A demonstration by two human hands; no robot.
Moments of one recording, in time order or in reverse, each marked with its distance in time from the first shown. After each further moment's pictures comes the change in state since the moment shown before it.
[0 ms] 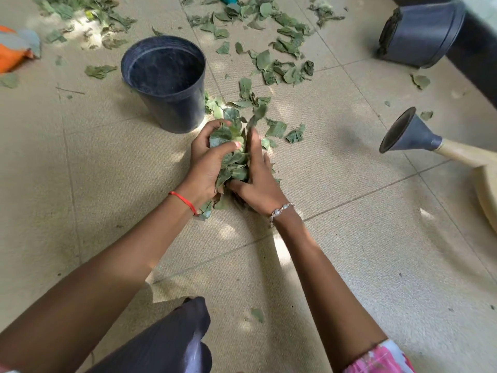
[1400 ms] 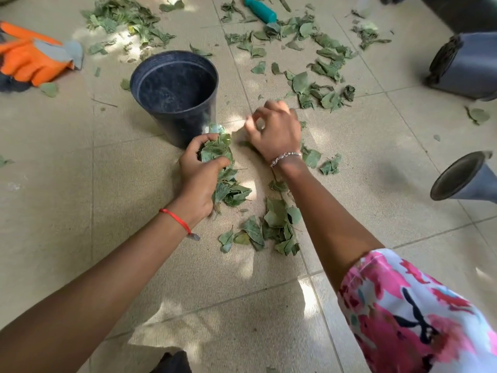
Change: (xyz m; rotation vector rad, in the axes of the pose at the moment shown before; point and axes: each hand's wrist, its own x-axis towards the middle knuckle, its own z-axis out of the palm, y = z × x) left_hand 0.016 0.026 -0.030 0.126 0.368 -0.013; right_hand 0.149 -0.005 -0.016 -0.770 0.286 -0.240
